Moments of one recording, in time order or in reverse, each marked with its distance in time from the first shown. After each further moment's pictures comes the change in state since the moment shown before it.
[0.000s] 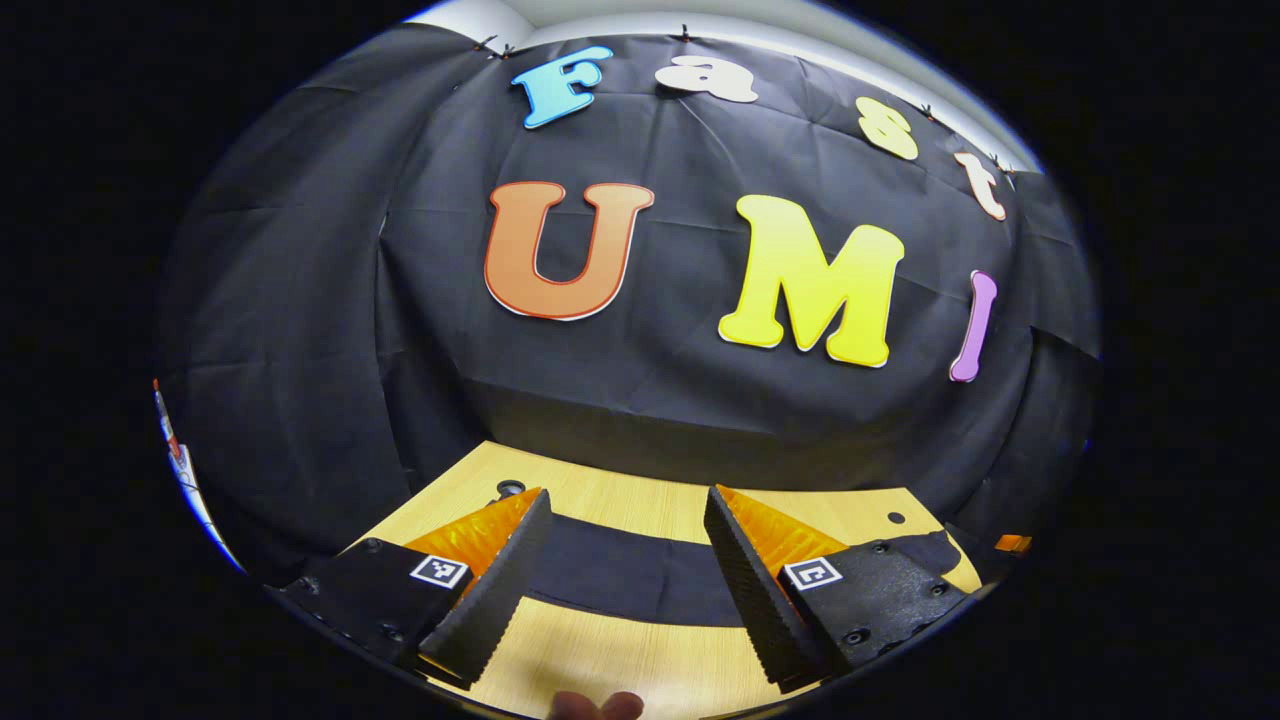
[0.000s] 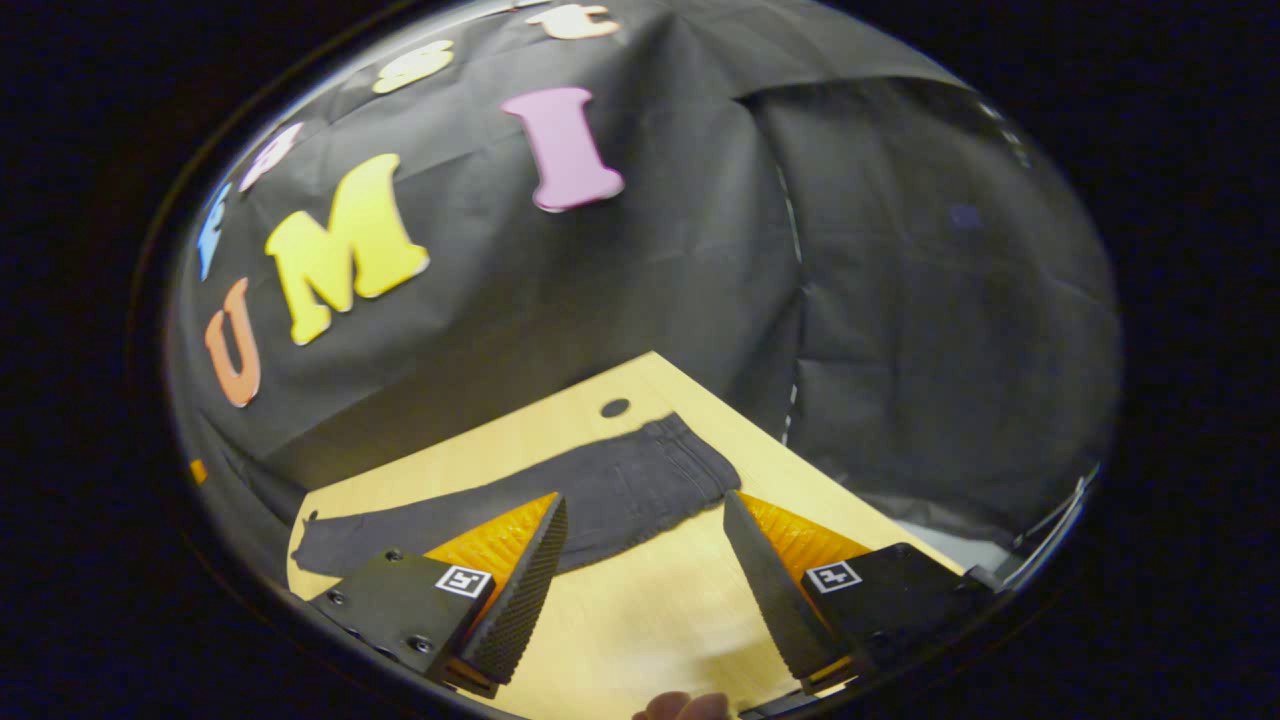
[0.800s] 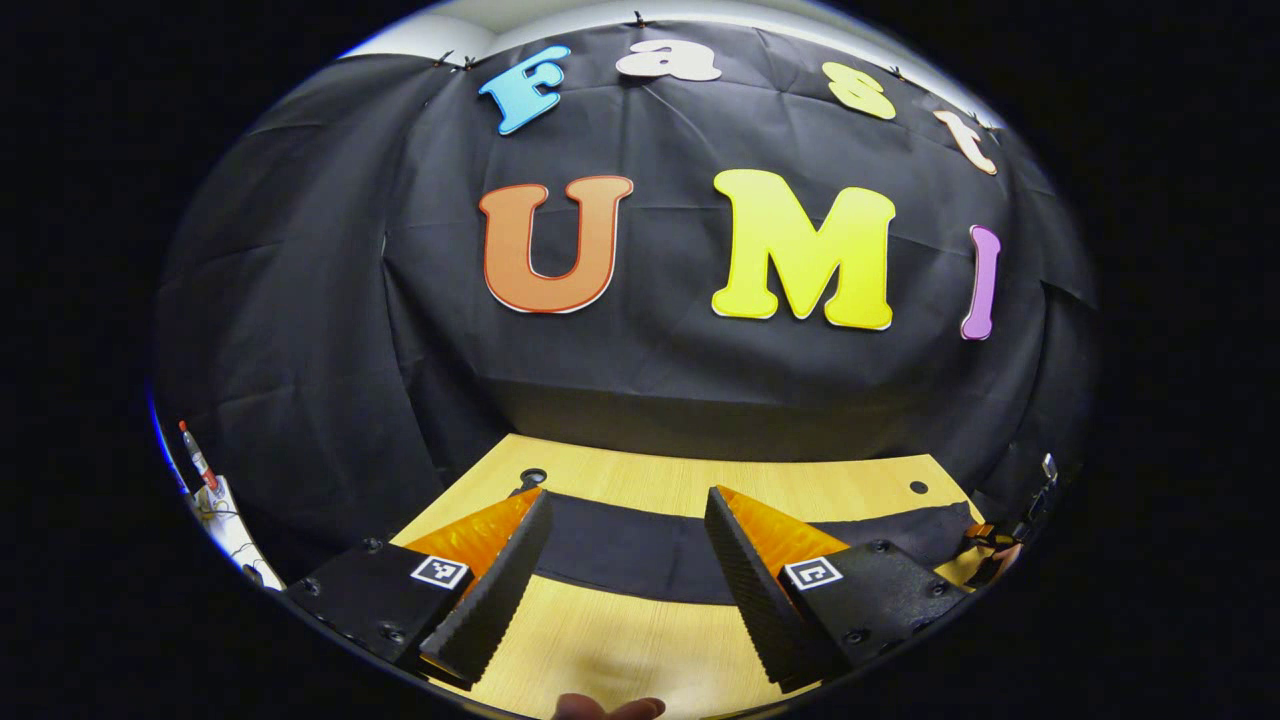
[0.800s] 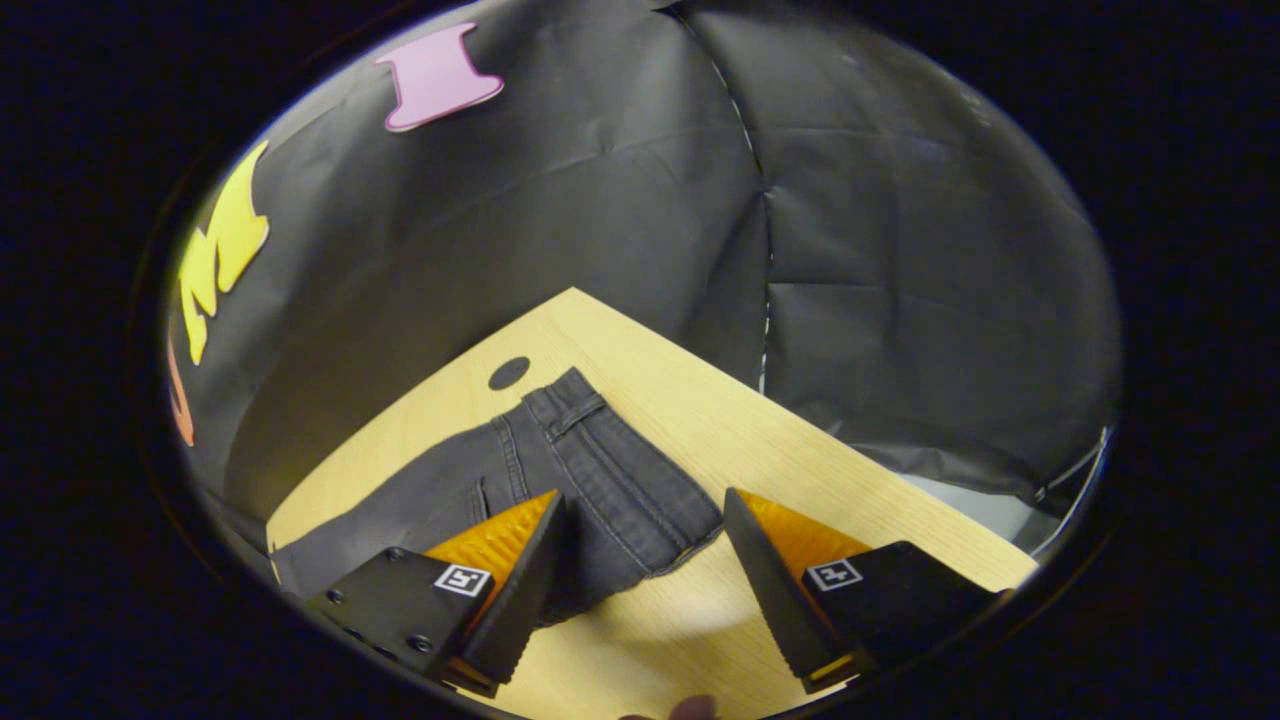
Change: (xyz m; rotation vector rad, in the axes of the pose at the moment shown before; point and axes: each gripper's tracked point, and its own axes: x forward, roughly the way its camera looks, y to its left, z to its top) left arm -0.016 -0.022 -0.004 0.075 0.068 0.089; right arm 0.164 -0.041 -0.034 0.029 0.108 -0.106
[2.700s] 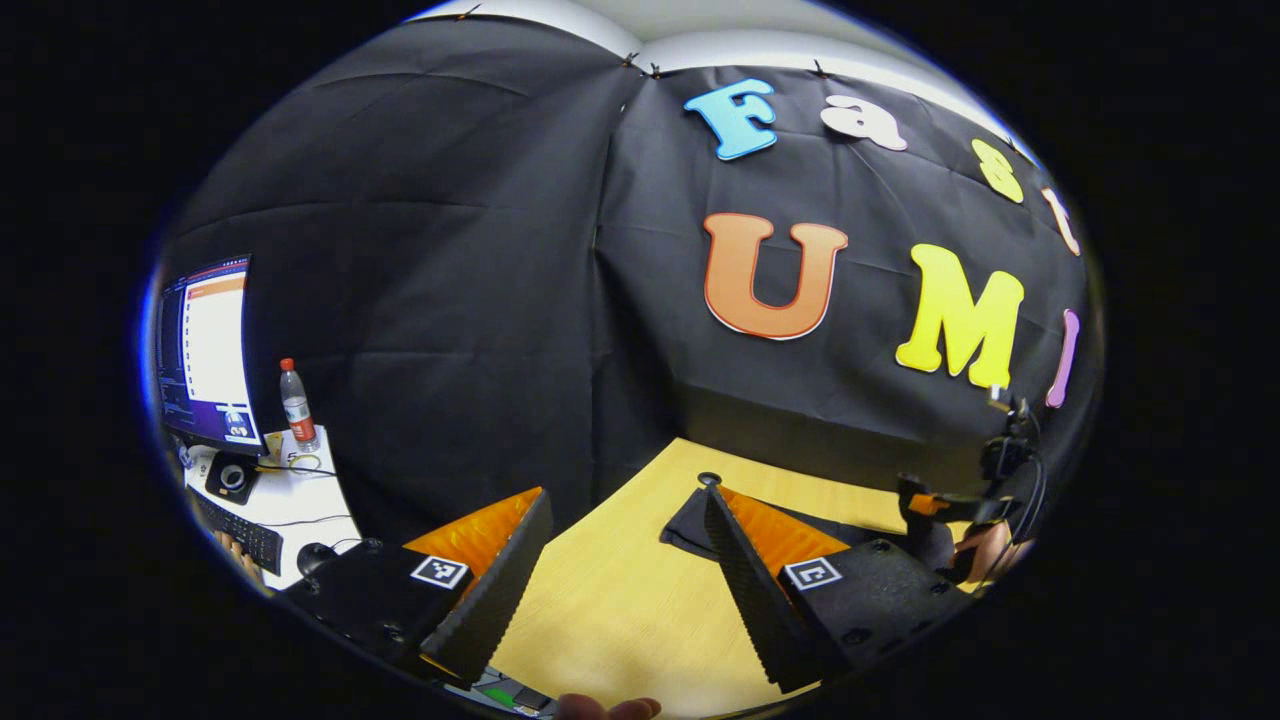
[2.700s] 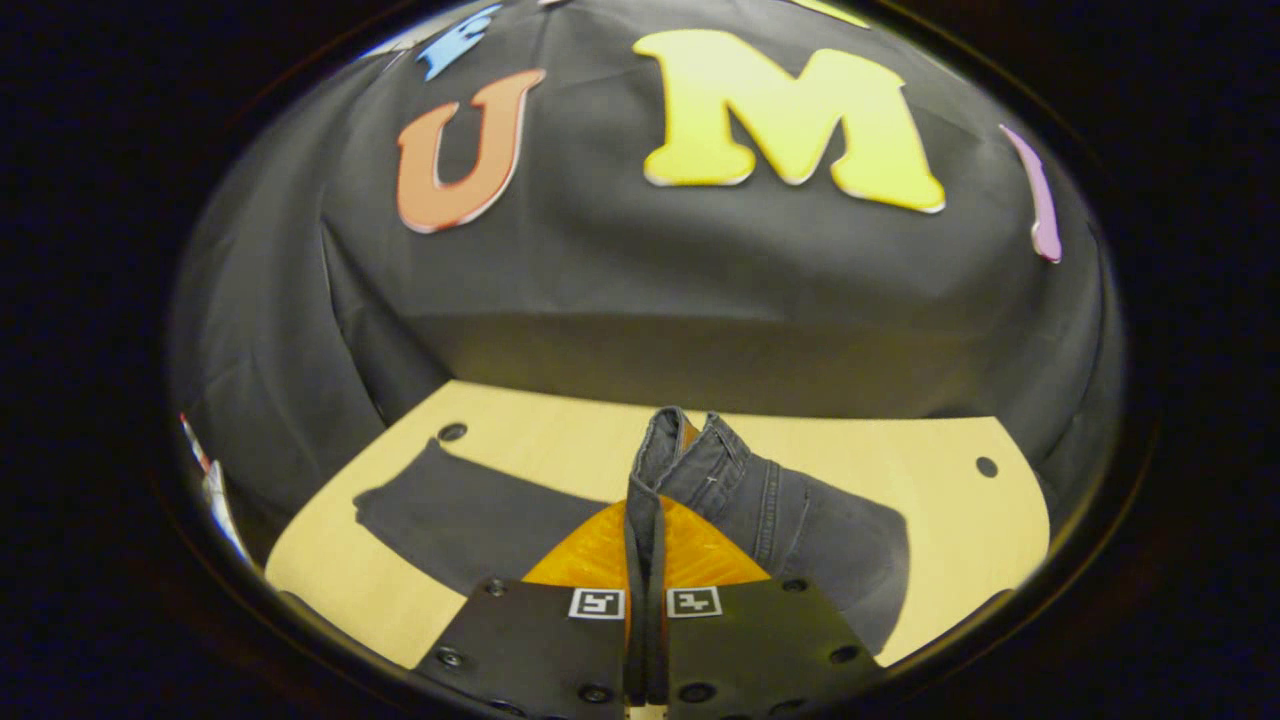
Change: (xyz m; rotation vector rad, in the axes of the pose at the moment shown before) left arm -0.111 0.257 -0.030 -0.188 -0.063 0.320; right arm -0.198 0.455 -0.166 -0.700 -0.013 0.489
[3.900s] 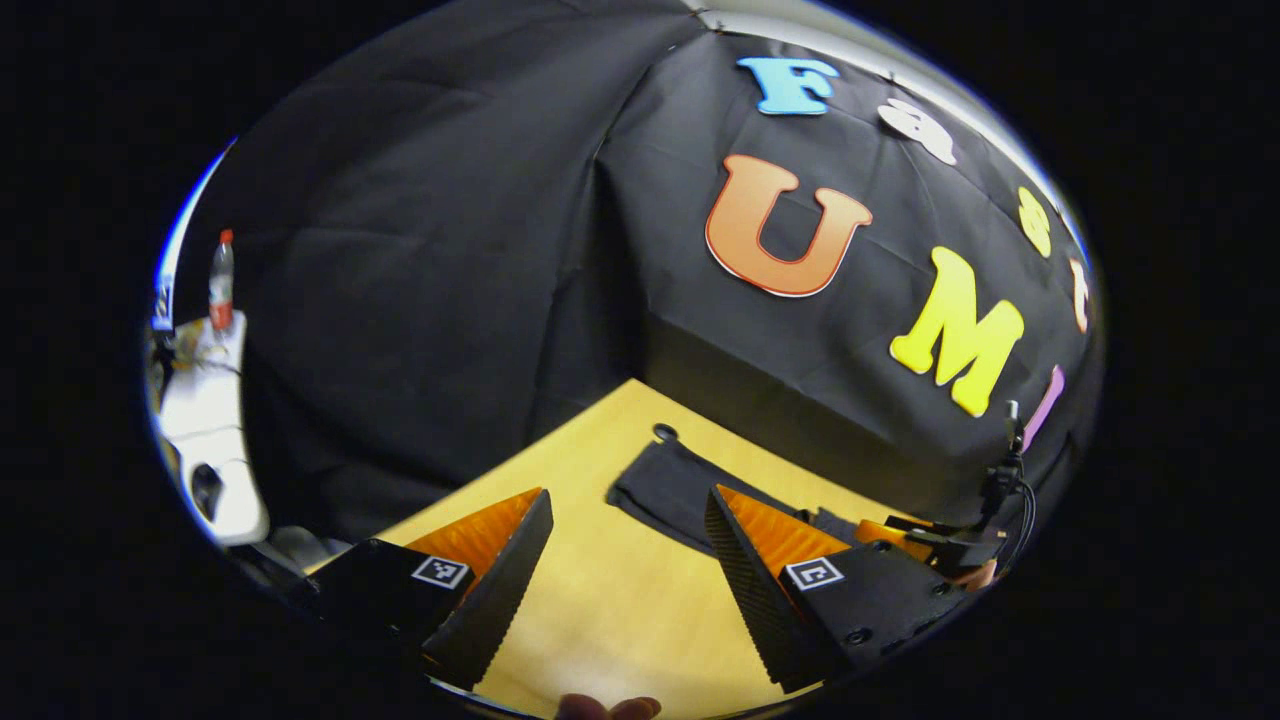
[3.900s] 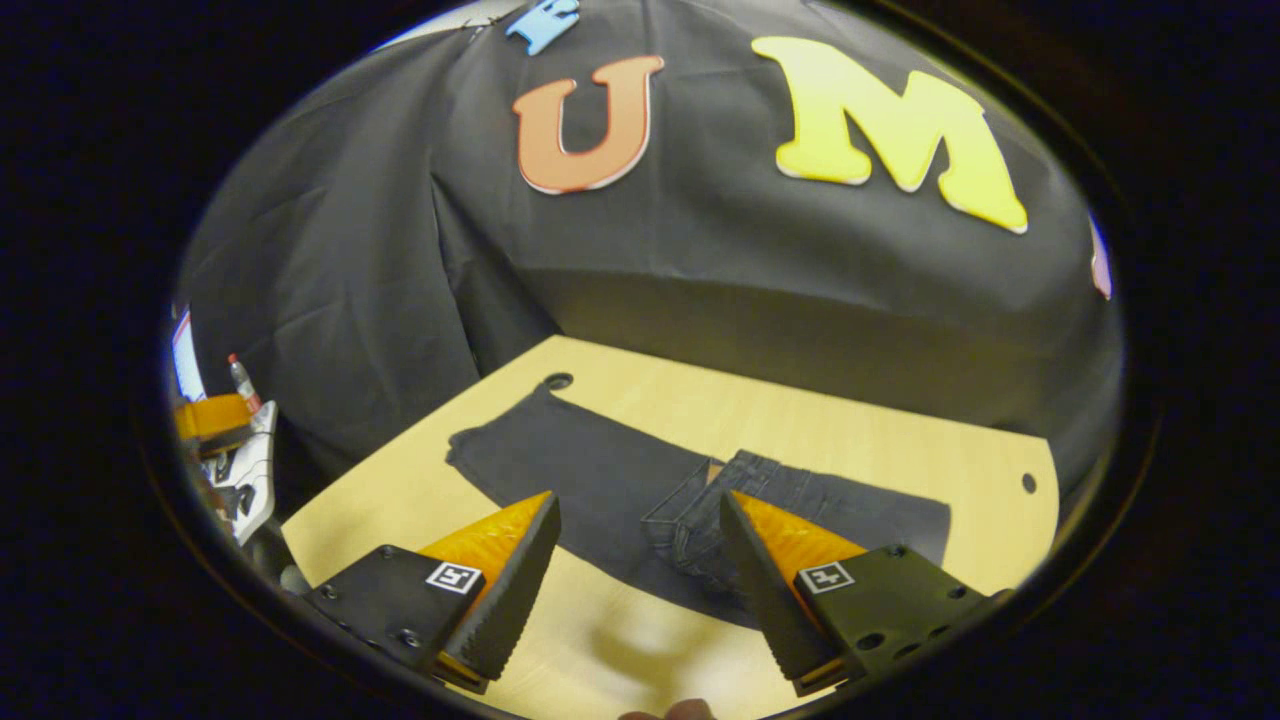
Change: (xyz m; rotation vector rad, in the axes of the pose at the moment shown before) left arm 0.107 -0.047 -0.088 -0.344 0.225 -0.256; right arm -0.106 0.023 0.040 -0.102 -0.006 0.247
